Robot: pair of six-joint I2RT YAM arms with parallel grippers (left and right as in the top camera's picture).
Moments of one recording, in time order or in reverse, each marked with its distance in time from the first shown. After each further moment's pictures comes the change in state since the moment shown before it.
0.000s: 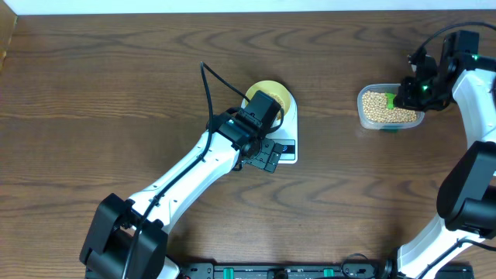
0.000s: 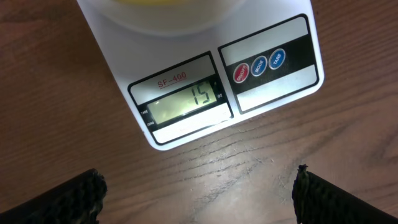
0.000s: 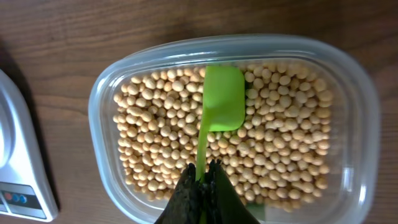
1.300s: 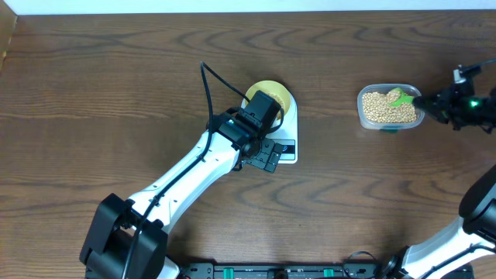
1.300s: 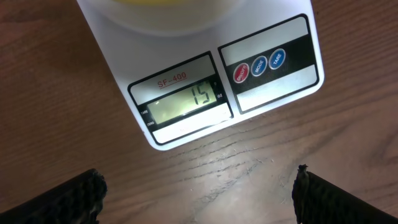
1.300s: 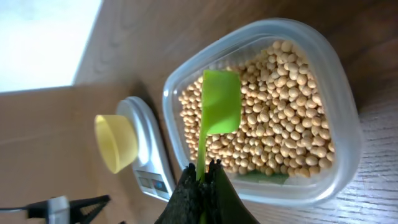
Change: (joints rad) left arm 0.000 0.000 0.000 0.000 0.000 0.000; right arm -0.307 -0.004 -0.081 -0.001 -0.580 0.092
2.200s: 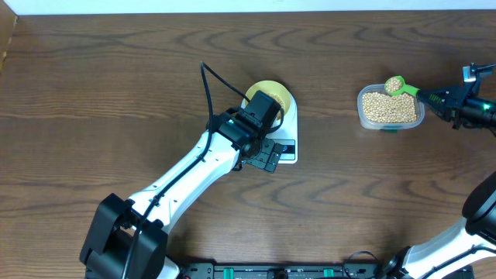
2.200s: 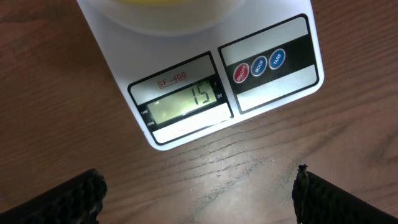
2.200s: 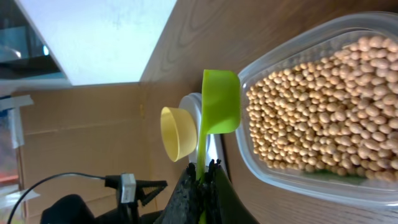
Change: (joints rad) left arm 0.000 0.000 0.000 0.000 0.000 0.000; right arm -0.042 0.000 0.000 -0.053 -0.262 -0.037
